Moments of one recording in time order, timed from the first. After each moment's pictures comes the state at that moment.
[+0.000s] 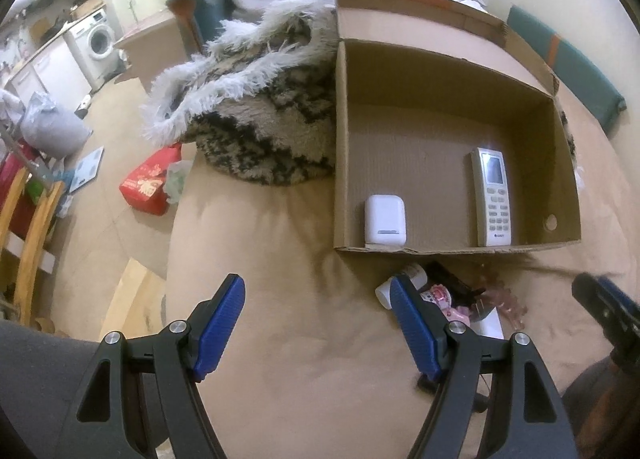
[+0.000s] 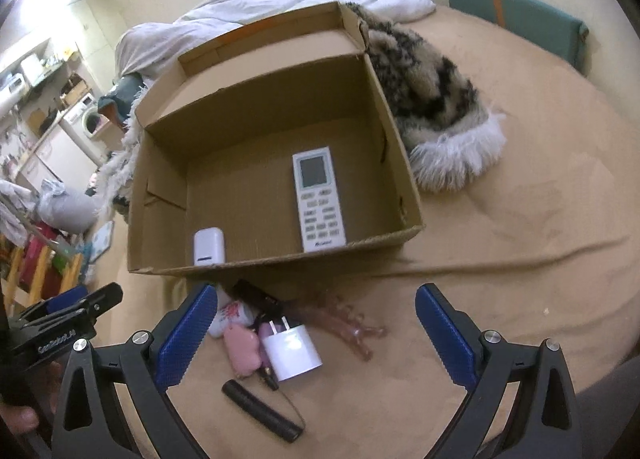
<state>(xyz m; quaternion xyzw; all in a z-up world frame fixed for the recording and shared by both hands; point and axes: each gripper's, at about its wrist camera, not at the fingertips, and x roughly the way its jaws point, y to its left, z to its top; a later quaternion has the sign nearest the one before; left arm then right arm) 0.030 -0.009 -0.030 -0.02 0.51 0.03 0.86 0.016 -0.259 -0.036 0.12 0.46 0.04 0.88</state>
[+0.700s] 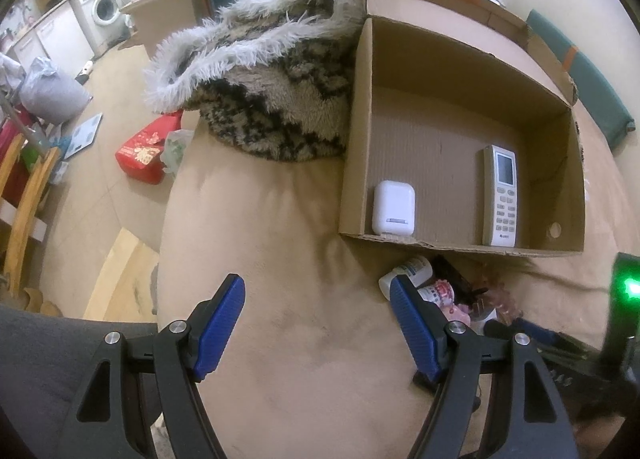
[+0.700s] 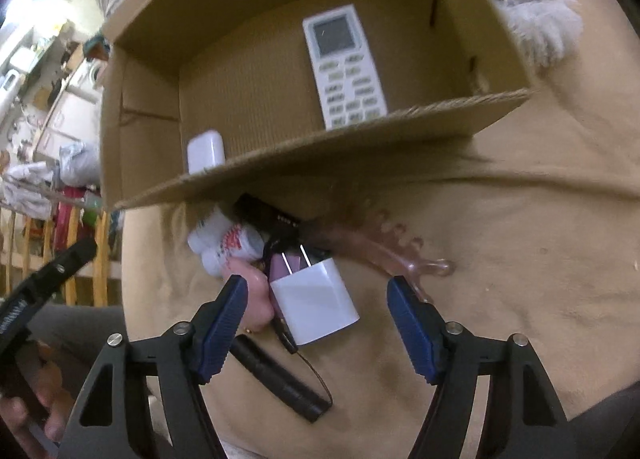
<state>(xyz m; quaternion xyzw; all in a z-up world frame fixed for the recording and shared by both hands) 0.038 0.002 -0.043 -0.06 0.54 0.04 0.84 0.051 -0.239 -0.120 0.16 0.62 0.12 0.76</state>
